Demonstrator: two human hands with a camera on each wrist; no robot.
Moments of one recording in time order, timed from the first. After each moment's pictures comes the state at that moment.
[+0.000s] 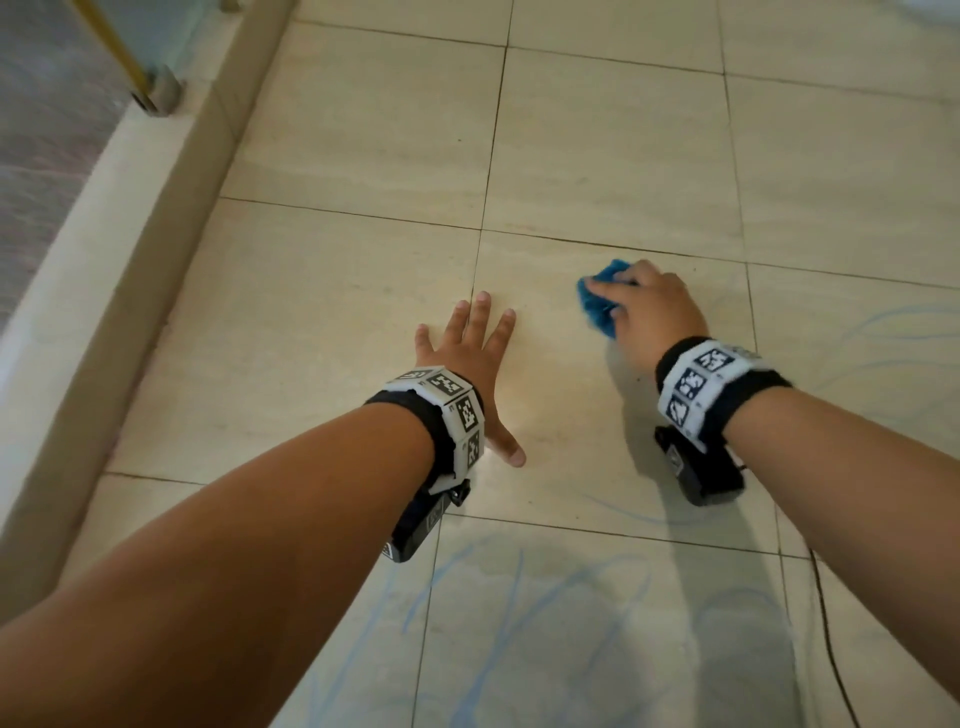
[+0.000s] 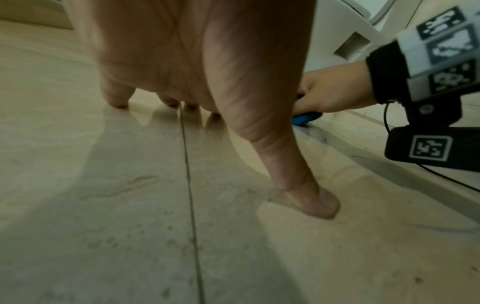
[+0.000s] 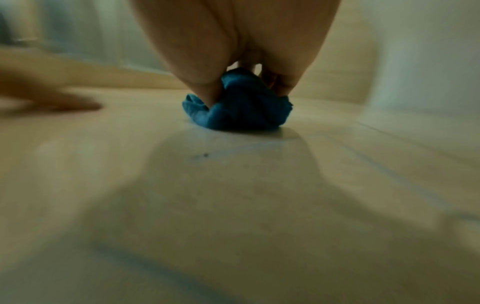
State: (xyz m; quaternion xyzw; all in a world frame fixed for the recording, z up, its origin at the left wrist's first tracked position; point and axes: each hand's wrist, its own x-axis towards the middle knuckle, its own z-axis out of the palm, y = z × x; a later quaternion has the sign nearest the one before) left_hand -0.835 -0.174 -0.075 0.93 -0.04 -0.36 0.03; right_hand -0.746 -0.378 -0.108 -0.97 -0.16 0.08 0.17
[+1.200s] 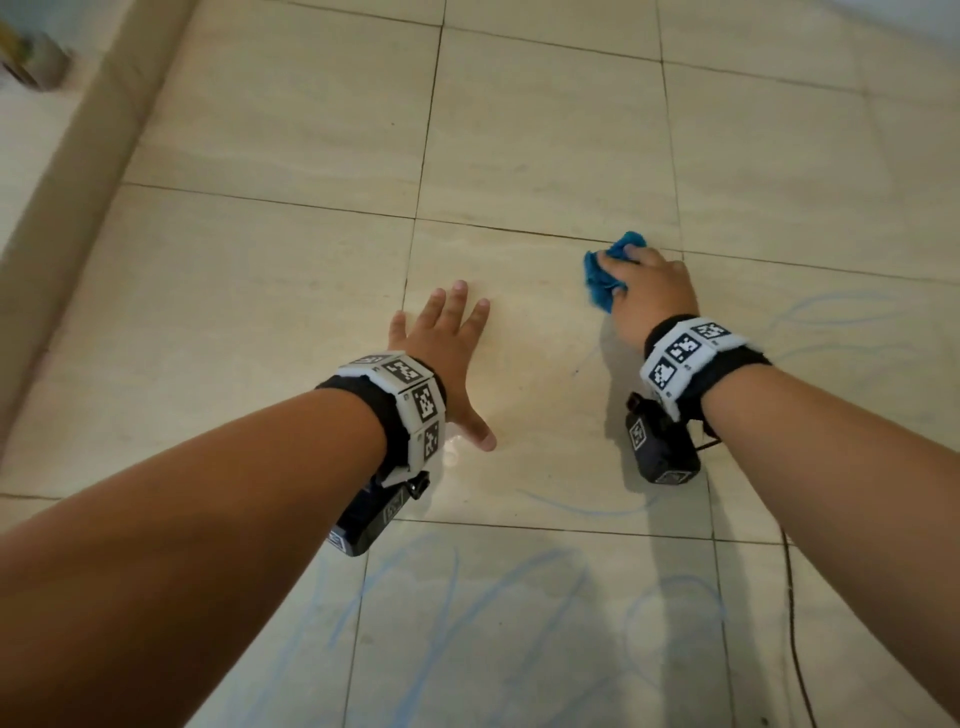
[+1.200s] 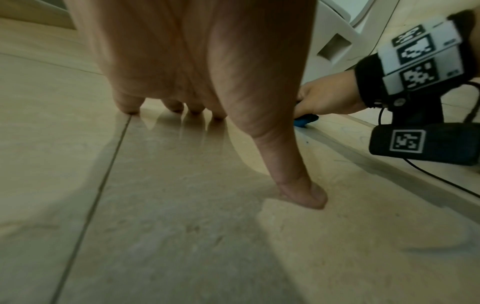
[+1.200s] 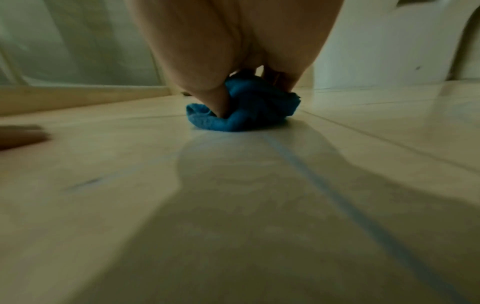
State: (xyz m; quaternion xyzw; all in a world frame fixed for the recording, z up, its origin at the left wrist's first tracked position) left_hand -0.821 -0.202 -0.075 0.93 -0.07 -0.35 0.06; right_hand -0.730 -0.425 -0.095 -0.99 -0.05 0.11 0.10
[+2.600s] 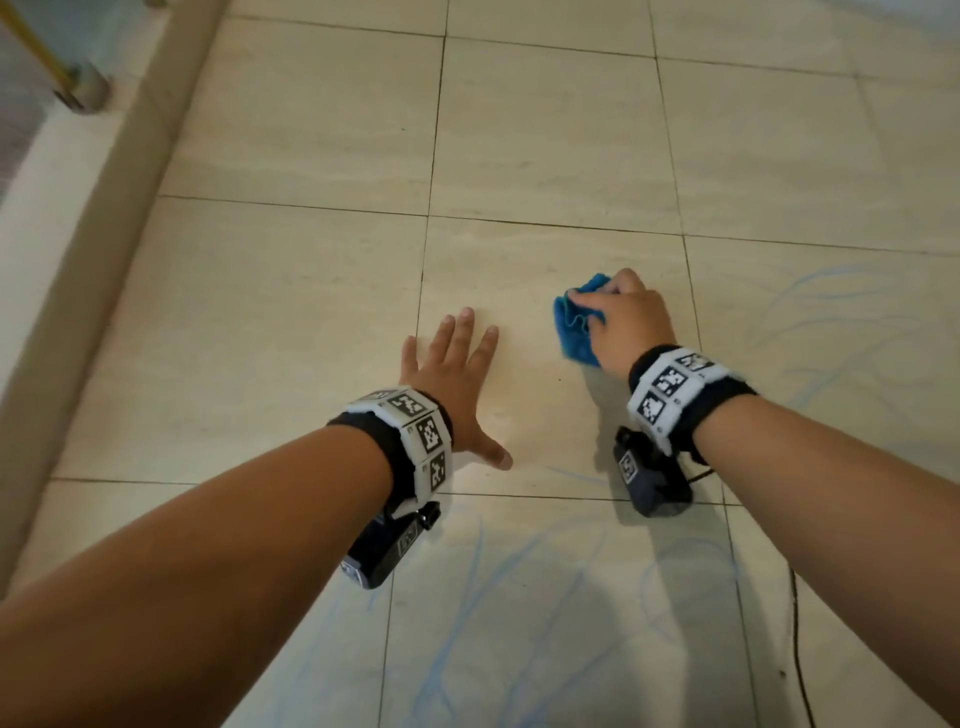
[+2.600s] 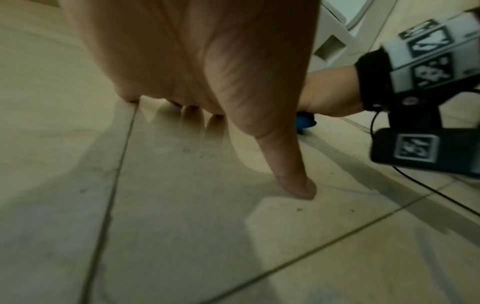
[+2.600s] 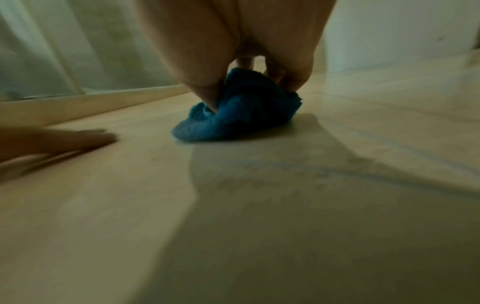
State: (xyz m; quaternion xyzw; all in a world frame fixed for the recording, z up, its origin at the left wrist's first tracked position) left_hand -0.866 -0.201 -0.078 0.93 -0.09 -0.35 0.04; right_hand -0.784 -0.401 -0.101 -0.96 -0.03 0.10 0.24
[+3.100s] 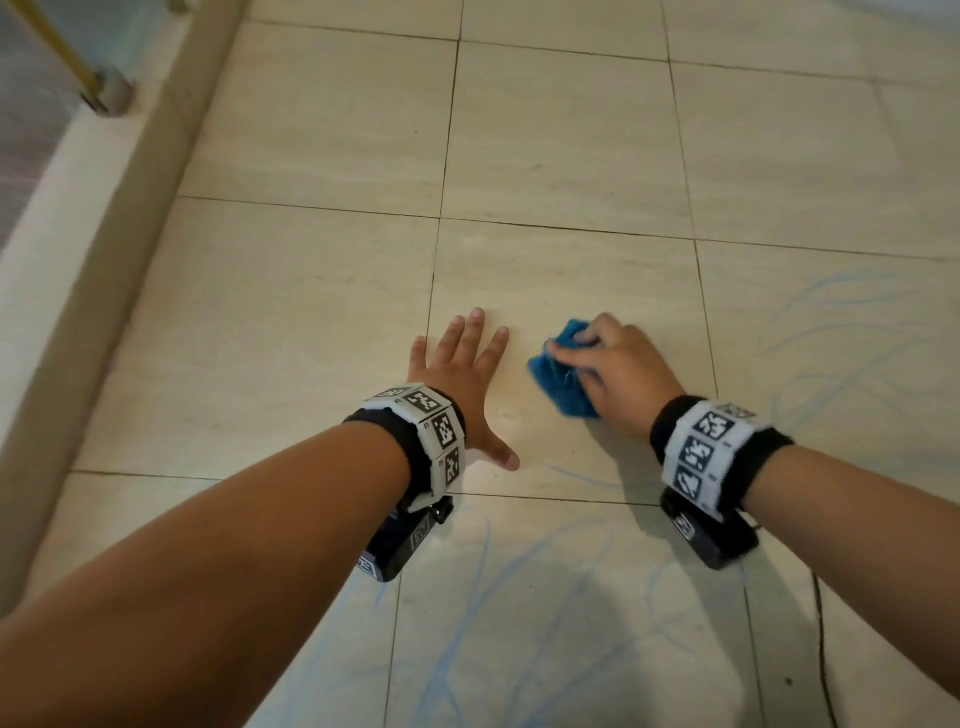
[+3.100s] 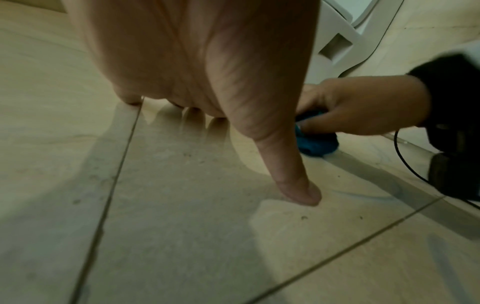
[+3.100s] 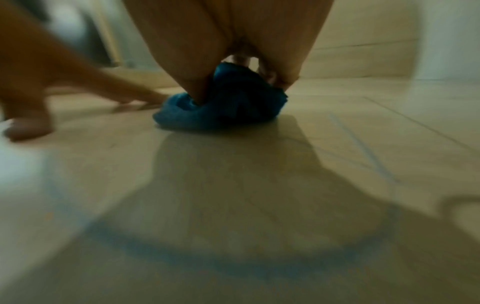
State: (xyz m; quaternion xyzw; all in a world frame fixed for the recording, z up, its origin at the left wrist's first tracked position) left_hand -0.865 -0.200 -0.080 0.93 -0.09 -0.35 0.03; right_hand -0.826 -0.409 -0.105 -0.94 -0.23 0.10 0.22
